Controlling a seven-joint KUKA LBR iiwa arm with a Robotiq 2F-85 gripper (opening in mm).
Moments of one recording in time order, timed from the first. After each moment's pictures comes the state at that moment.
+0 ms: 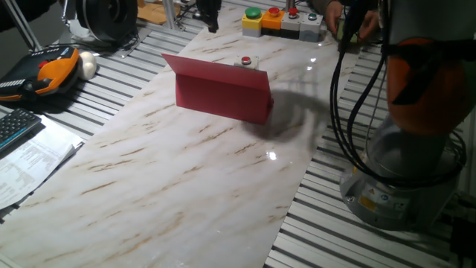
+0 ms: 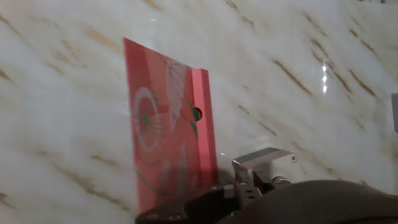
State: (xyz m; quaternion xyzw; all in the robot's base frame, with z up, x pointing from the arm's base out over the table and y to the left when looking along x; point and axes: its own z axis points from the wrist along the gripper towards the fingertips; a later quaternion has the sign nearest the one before) arm 0.531 -0.145 0.247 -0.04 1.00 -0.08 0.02
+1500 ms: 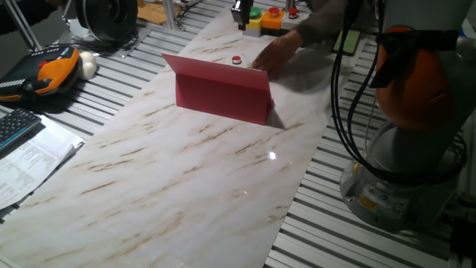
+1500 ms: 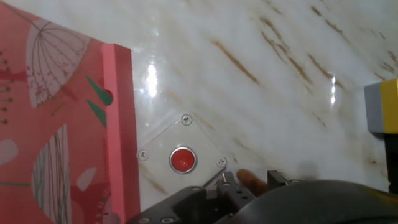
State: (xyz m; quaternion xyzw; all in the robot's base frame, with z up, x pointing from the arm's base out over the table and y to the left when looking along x) arm 0.512 -0.271 0.201 -0.04 1.00 -0.04 0.03
